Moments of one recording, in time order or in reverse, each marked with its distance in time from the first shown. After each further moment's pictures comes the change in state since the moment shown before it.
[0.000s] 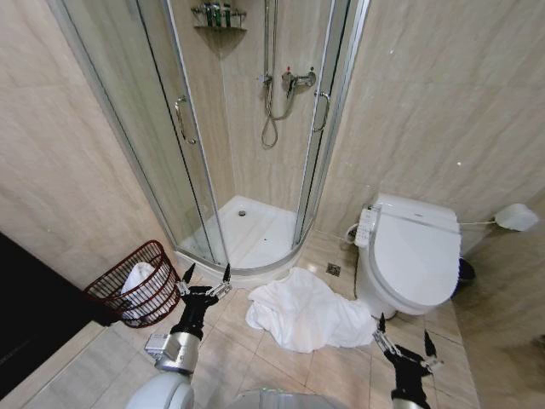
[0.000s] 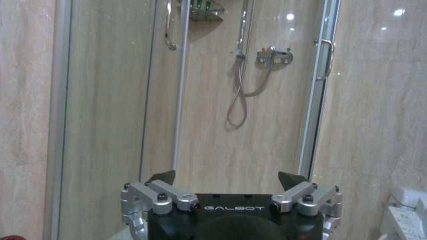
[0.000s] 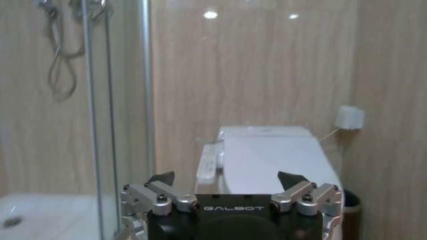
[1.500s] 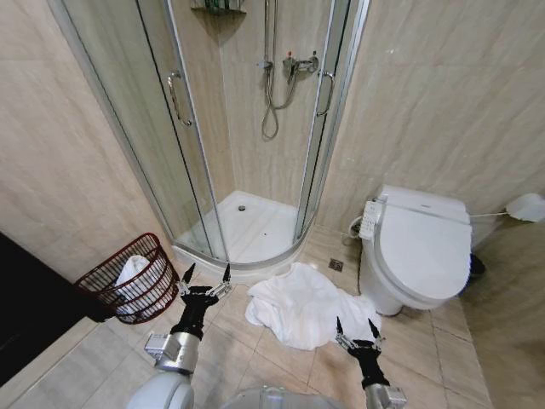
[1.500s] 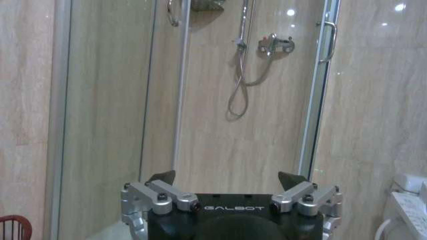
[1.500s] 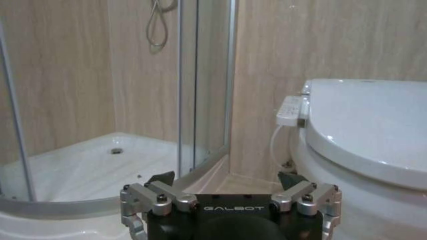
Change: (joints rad) left arm 0.000 0.000 0.000 0.000 0.000 0.000 0.000; right arm 0.130 -0.106 -0.028 -0.284 0.015 0.081 -0.263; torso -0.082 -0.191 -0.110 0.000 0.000
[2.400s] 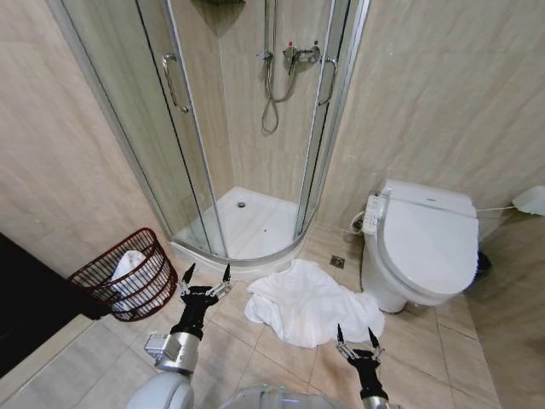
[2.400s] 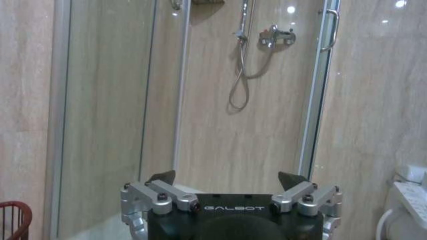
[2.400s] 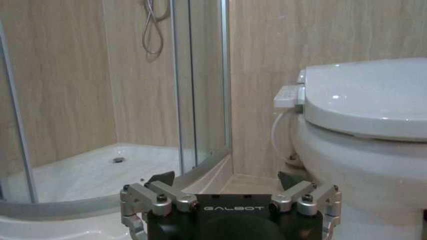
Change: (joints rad) left arm 0.000 0.000 0.000 0.000 0.000 0.000 0.000; right arm 0.029 0.028 0.011 -0.151 0.072 0.185 -0.084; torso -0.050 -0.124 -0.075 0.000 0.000
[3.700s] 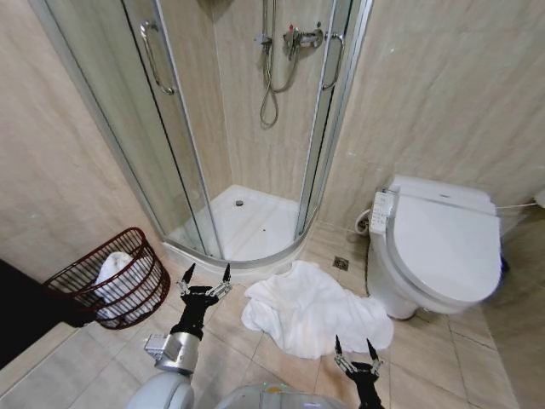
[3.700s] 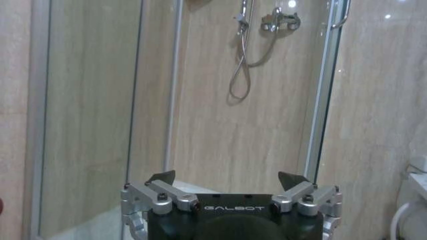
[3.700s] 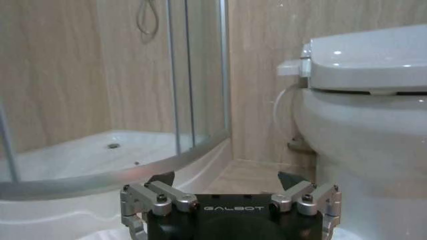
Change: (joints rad) left arm 0.000 0.000 0.000 0.000 0.000 0.000 0.000; right arm -0.026 0.034 0.011 -0.067 -0.013 0.073 -0.021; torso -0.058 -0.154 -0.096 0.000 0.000
